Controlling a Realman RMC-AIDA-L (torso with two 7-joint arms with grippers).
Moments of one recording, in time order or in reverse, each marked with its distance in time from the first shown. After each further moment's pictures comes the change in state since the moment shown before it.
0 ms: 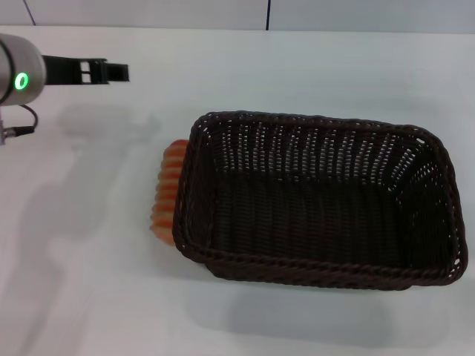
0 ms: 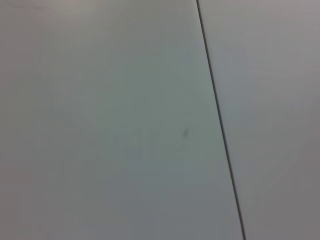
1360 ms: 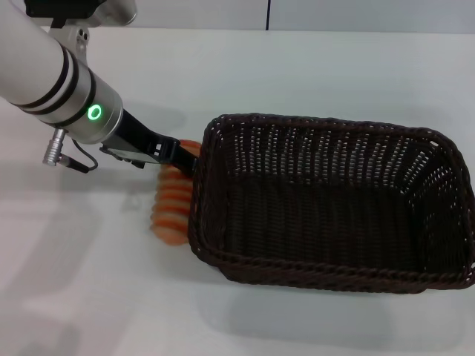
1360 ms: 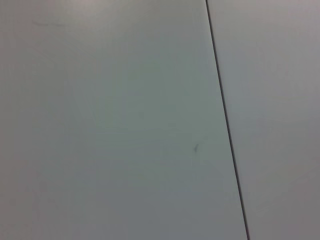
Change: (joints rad) left arm -0.307 -0.002 -0.080 0.350 -0.232 -0.334 0.186; right arm -0.028 0.000 0.003 0.025 -0.064 -0.079 0.015
